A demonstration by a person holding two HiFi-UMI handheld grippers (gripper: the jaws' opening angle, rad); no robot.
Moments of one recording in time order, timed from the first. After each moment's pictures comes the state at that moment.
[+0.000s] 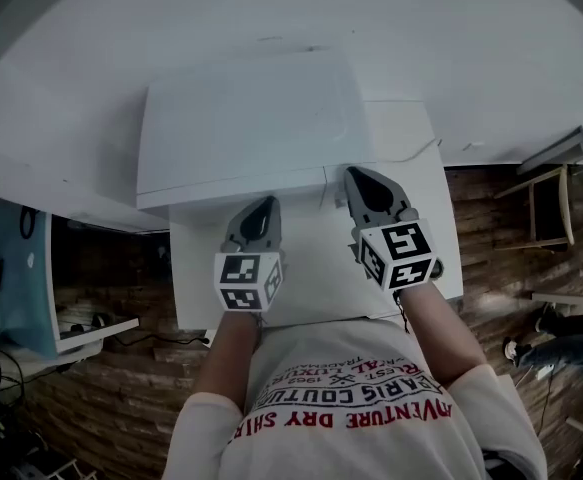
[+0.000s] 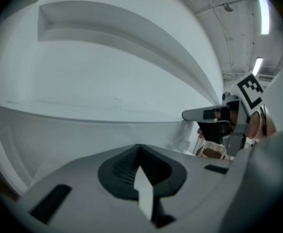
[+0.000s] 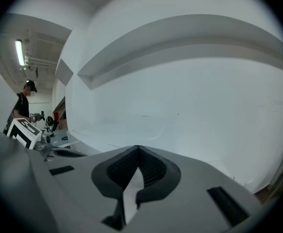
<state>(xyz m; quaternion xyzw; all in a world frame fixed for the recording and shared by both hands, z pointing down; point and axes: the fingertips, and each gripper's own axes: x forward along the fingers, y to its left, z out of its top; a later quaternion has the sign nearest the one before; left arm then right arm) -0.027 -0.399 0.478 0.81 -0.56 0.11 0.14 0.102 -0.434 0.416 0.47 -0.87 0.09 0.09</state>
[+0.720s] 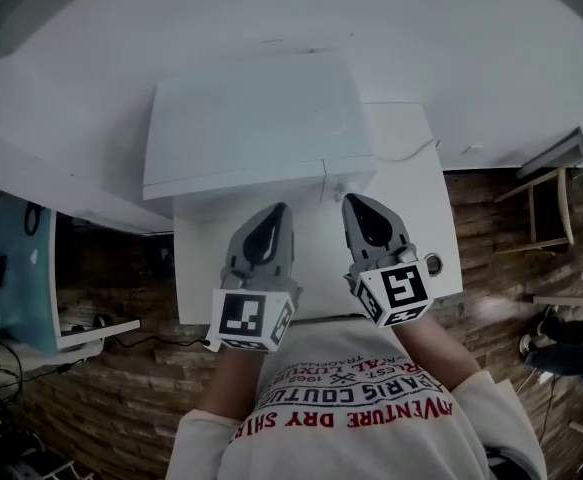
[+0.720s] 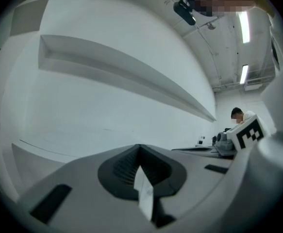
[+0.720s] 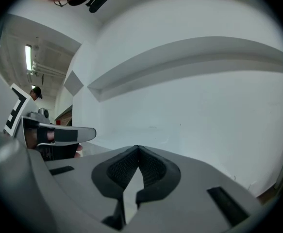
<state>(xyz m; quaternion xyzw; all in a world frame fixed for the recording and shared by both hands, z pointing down) 0.003 -0.339 0.370 0.83 -0.55 0.02 0.05 0.100 -0.363 0.393 0.48 -0.88 0.06 0.02</state>
